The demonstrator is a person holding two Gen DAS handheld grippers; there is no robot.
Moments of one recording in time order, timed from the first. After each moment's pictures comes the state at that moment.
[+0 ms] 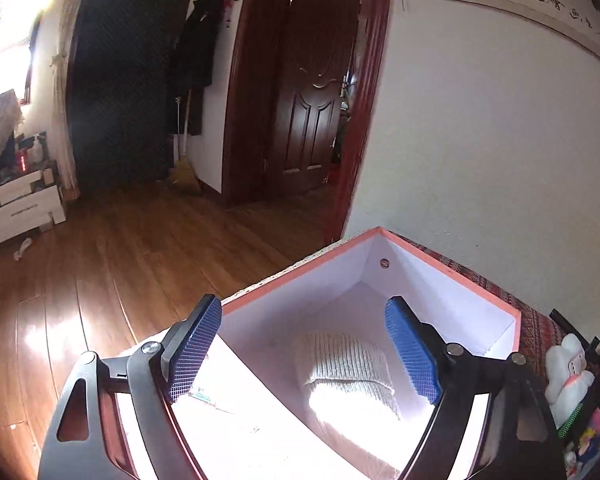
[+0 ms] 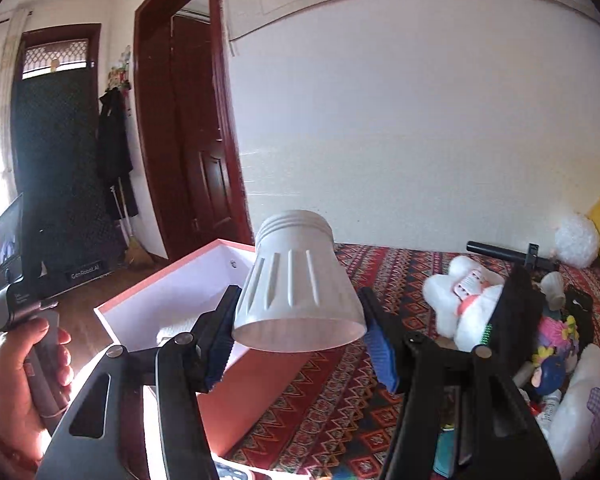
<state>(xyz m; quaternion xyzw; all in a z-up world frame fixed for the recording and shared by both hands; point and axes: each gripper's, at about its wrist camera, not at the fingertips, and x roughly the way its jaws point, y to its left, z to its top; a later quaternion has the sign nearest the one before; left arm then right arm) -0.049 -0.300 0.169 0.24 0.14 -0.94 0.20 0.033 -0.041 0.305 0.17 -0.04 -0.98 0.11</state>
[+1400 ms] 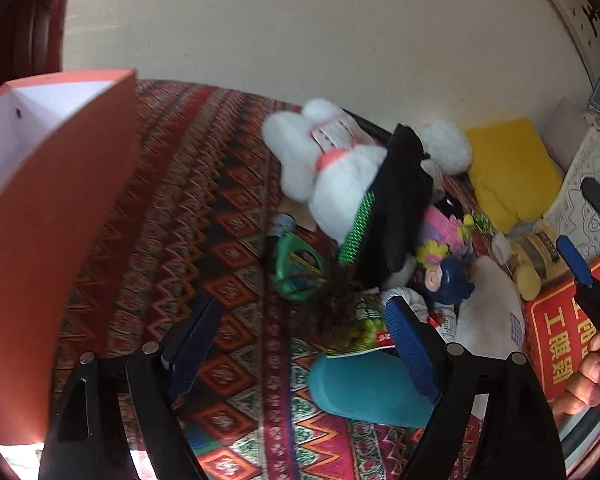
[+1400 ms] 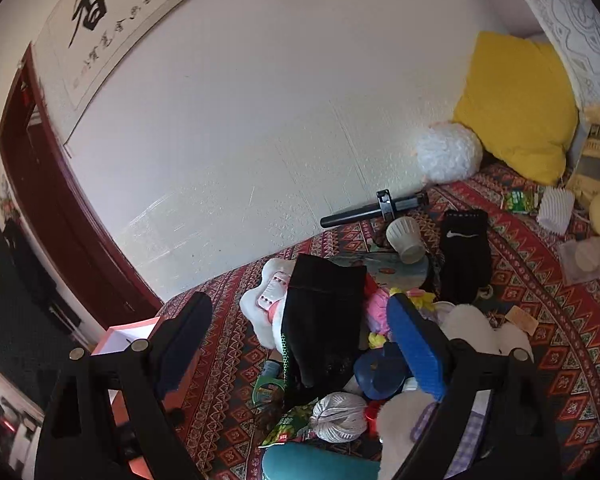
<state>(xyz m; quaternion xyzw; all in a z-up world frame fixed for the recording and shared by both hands) -0.095 0.038 0.064 0.45 0.08 -0.86 -0.23 0.055 0.248 0.288 0.18 -0.27 -0.94 -0.08</state>
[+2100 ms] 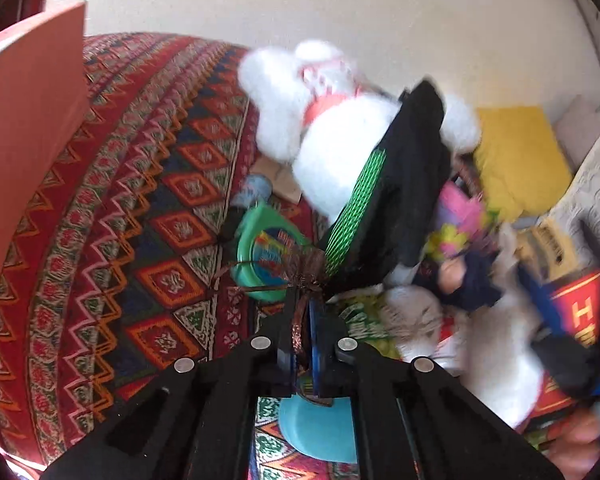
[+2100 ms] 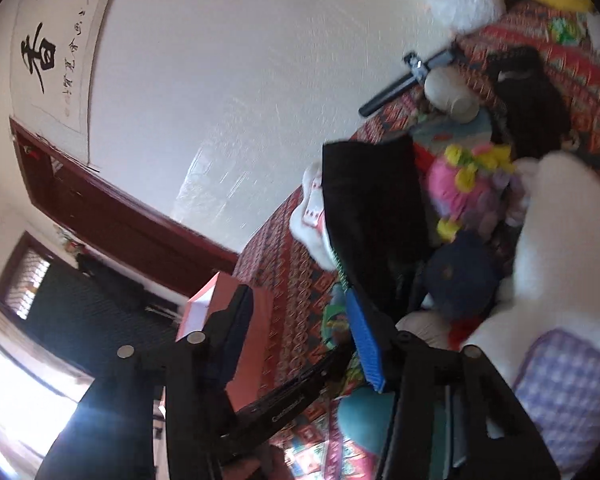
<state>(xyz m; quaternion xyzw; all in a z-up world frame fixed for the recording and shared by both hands) -0.122 0.056 0.041 0.49 0.12 -0.83 -0.25 0.014 0.253 0.201 0.29 -0.47 -0.83 0.11</state>
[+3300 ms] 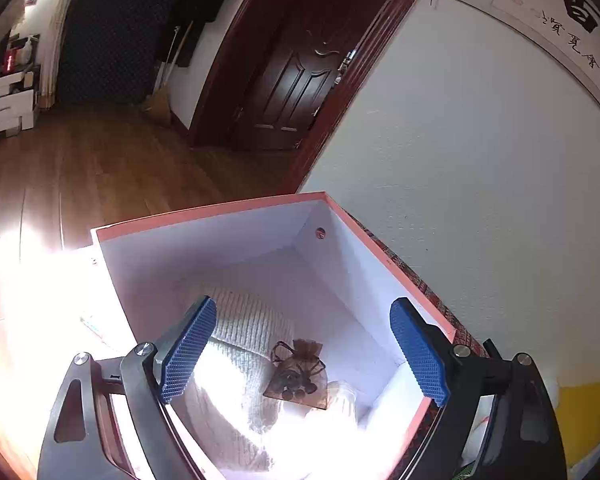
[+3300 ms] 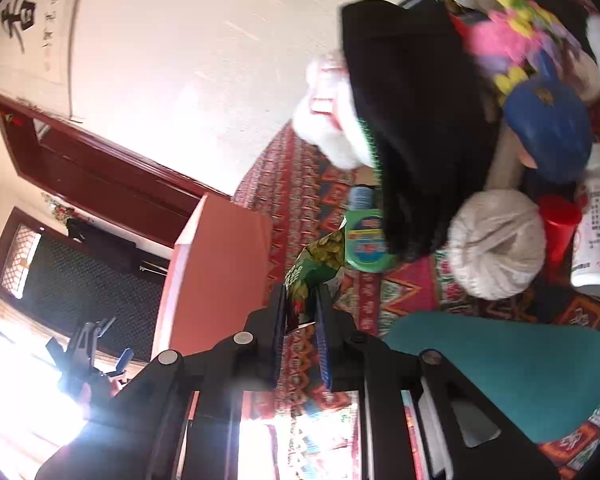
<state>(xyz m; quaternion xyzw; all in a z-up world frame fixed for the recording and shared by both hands) -0.102 -0.275 0.147 0.27 0.29 -0.91 0.12 -0.002 0.163 0.175 0.34 -0.43 -0.82 0.12</state>
